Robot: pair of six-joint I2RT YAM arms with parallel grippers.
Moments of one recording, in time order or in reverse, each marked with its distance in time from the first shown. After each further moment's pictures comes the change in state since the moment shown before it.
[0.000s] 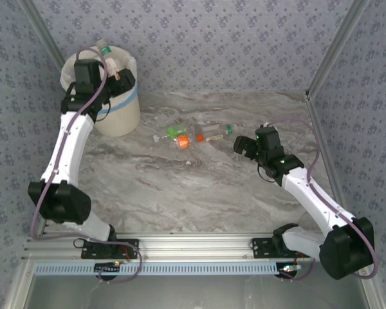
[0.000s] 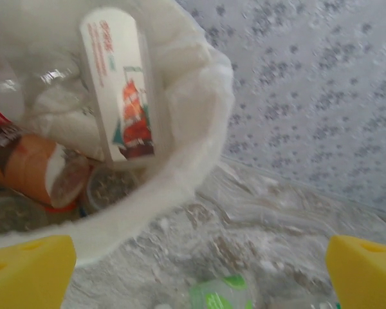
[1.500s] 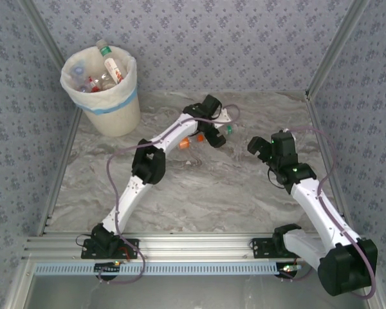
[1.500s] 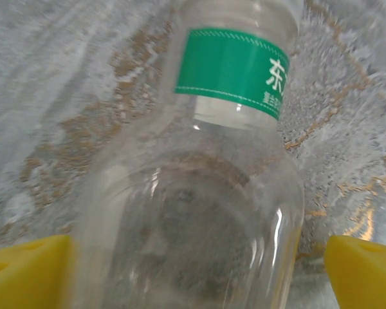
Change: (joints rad) left arm -0.579 1.143 0.892 -0.333 0.031 0.897; right arm -0.137 -0.152 -0.080 -0.042 -0.018 0.104
